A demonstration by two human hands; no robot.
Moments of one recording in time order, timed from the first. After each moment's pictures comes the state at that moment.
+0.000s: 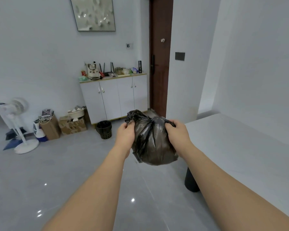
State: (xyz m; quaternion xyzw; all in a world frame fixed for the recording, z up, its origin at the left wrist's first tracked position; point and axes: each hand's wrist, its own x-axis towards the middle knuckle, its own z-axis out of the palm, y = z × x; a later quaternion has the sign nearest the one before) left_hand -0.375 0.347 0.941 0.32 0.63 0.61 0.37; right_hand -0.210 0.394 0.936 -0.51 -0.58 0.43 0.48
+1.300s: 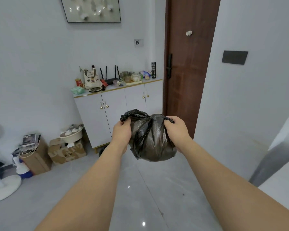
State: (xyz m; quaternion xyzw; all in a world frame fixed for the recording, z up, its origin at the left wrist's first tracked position) left_hand -0.833 0.920 0.940 0.31 0.62 0.61 0.38; right_hand -0.659 0.960 0.940 -0.51 -0.57 0.43 0.47
